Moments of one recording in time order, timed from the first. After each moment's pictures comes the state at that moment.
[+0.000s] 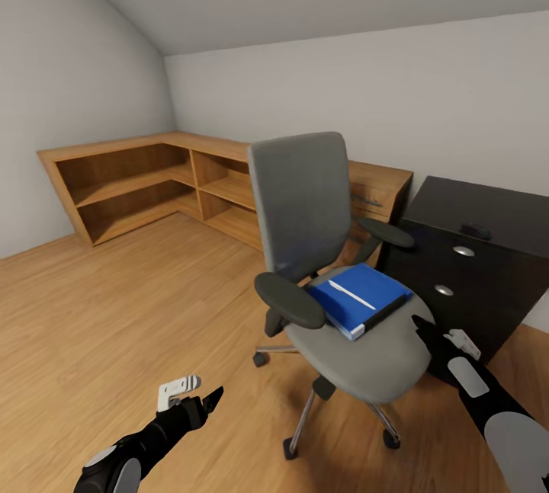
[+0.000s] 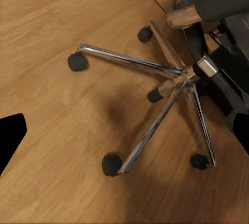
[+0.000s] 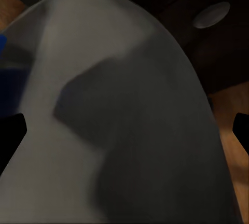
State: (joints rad) left arm -0.01 -0.07 0.07 -1.53 0.34 0.58 -0.19; right arm -0.70 -0.27 -0.19 -0.46 -0.89 0.07 0.09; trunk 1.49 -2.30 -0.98
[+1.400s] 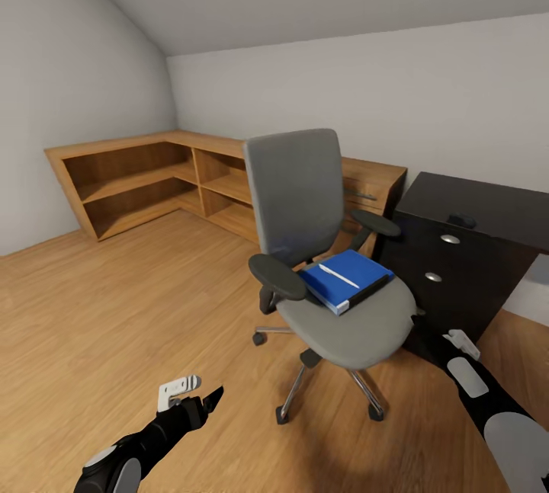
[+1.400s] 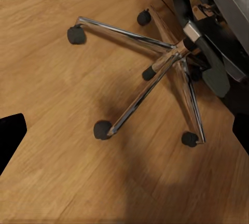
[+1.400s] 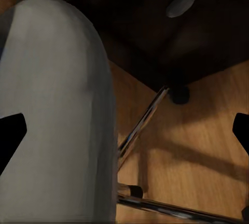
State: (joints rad) left arm -0.01 -0.07 0.07 -1.53 0.34 0.58 -0.19; right arm -0.70 -0.27 -0.18 -0.46 -0.89 0.07 0.09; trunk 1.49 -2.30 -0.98
